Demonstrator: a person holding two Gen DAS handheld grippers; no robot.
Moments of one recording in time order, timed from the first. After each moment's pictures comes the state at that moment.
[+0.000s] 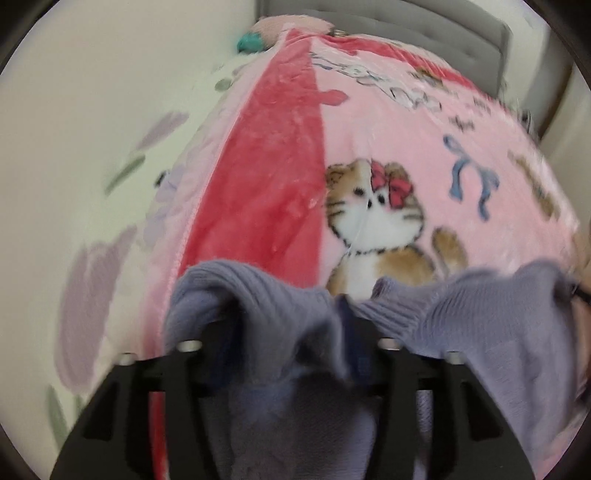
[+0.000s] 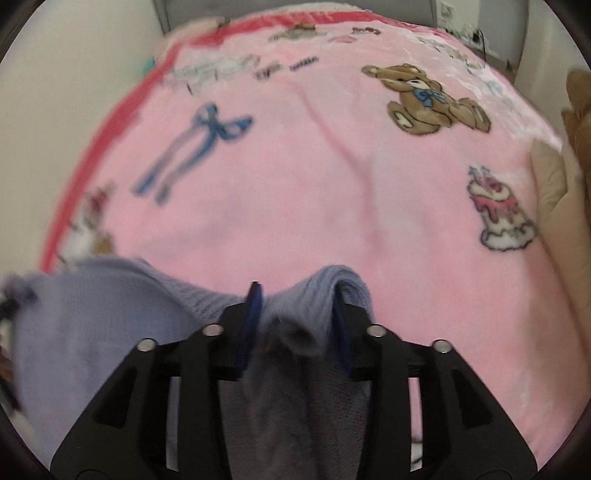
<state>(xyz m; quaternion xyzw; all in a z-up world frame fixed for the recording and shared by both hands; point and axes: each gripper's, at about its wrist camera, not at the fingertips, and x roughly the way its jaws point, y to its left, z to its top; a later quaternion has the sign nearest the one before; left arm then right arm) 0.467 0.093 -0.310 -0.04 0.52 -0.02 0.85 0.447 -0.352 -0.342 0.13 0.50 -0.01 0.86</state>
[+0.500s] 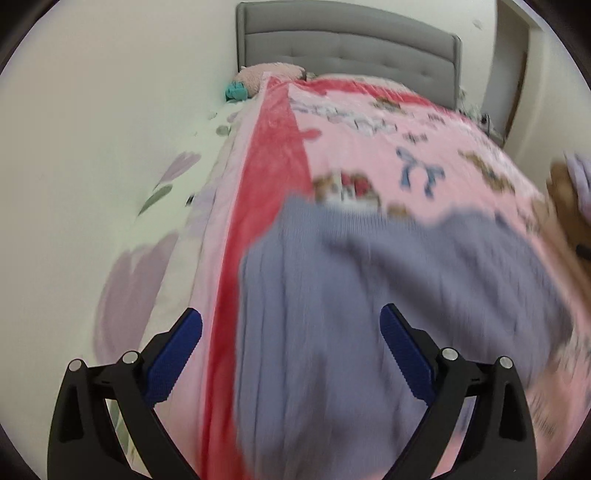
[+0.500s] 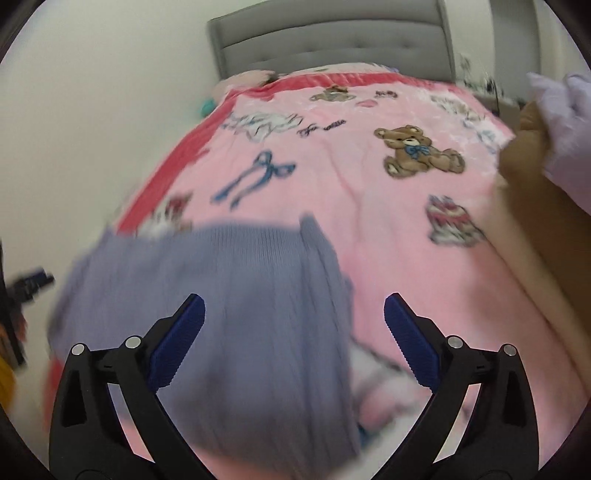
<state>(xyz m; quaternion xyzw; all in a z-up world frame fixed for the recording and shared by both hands) 0.306 0.110 -0.270 0.05 0.44 -0.06 0.90 0.285 -0.366 -0.270 0.07 0.41 0.05 0.91</state>
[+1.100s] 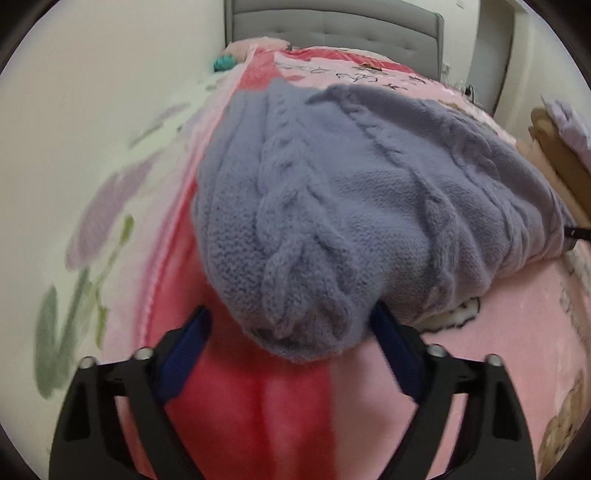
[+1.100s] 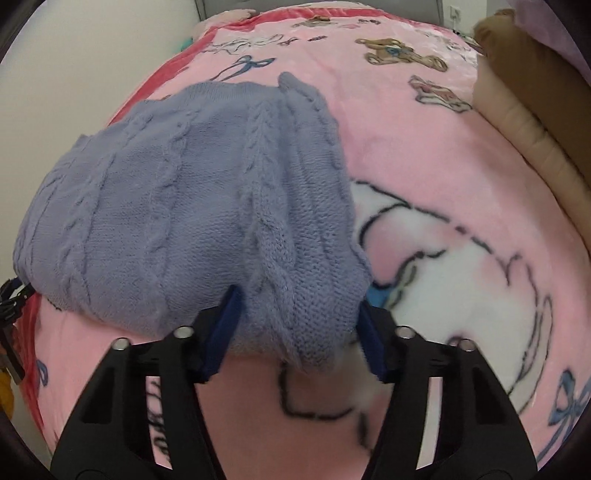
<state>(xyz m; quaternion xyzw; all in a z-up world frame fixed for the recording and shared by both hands) 0.225 0.122 -0.367 0.03 0.45 -0.09 0.89 0.229 -0.349 -0.364 0.07 0.51 0.03 0.86</state>
